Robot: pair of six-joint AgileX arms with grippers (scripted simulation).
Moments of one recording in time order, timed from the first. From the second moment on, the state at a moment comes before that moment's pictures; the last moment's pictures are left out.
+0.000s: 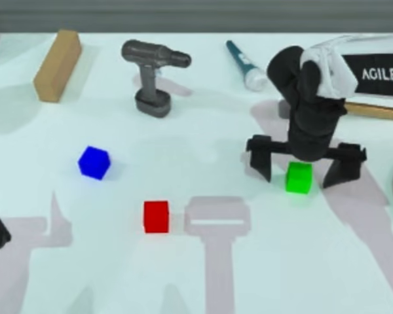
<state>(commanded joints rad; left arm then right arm) 0.02 0.00 0.00 0.00 0.00 0.00 0.42 2.30 1.59 -0.86 0.00 0.58</state>
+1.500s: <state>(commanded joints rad) 0.02 0.00 0.00 0.00 0.00 0.00 0.42 2.22 1.71 -1.06 0.01 0.57</state>
